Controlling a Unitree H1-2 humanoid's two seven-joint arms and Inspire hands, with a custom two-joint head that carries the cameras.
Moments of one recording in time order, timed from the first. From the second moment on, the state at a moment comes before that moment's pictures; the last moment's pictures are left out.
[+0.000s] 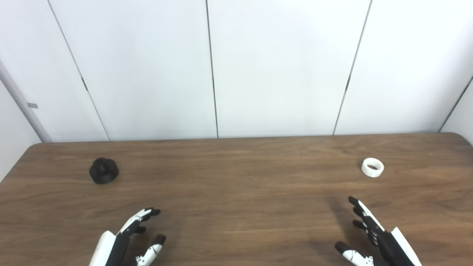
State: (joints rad) left arm 0.20 0.26 0.01 -0.19 0.39 -0.18 0.01; right arm 0.21 -0.27 -0.03 -0.31 -0.19 -0.01 0.12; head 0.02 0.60
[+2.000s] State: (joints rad) left arm 0.06 0.24 0.35 -0.14 0.43 0.22 0.25; right arm 0.16 -0.34 -0.07 -0.20 -0.11 -0.10 0.13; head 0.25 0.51
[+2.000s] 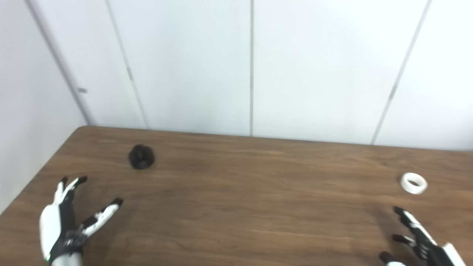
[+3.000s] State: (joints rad) left arm -0.29 0.40 0.10 0.15 0.80 0.47 -0.23; right arm 0.14 -0.39 -0.12 -0.16 -0.01 -0.09 0.20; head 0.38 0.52
